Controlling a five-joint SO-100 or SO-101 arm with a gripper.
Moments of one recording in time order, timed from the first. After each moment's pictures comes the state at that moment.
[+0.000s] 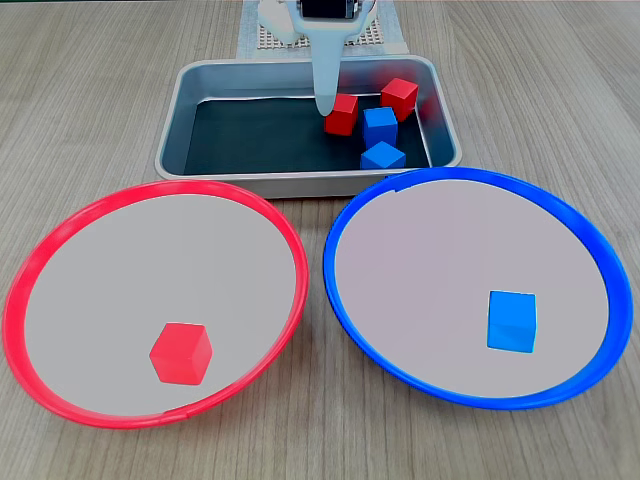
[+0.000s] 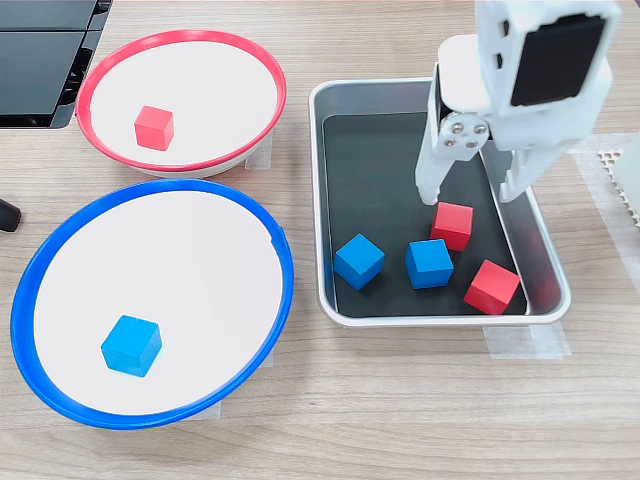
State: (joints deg) arm -1.5 102.7 119.8 82.0 8.5
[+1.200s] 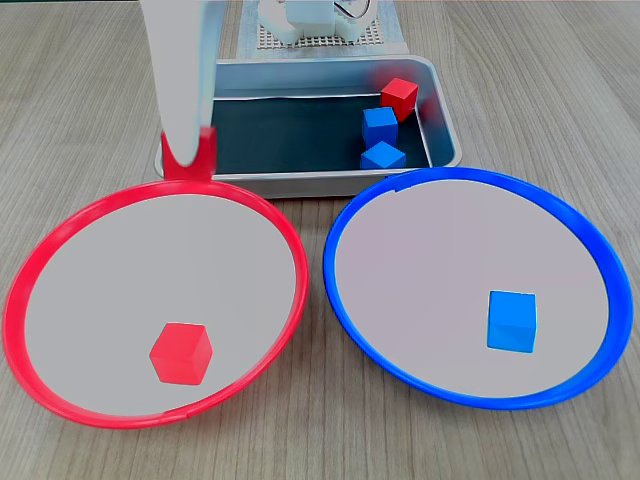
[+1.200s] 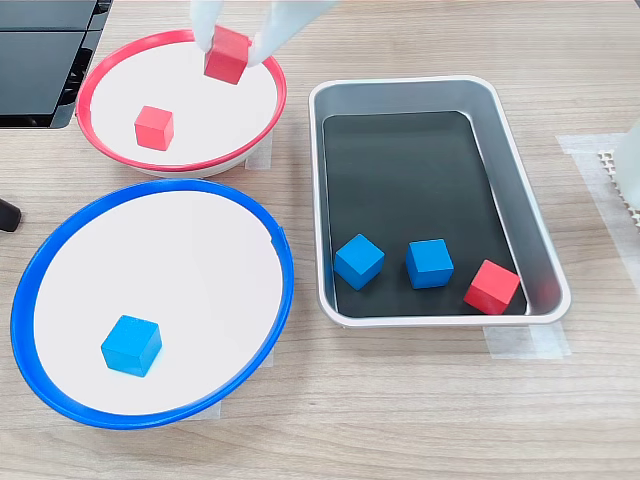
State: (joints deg) arm 12.7 77.3 75.6 64.7 -14.9
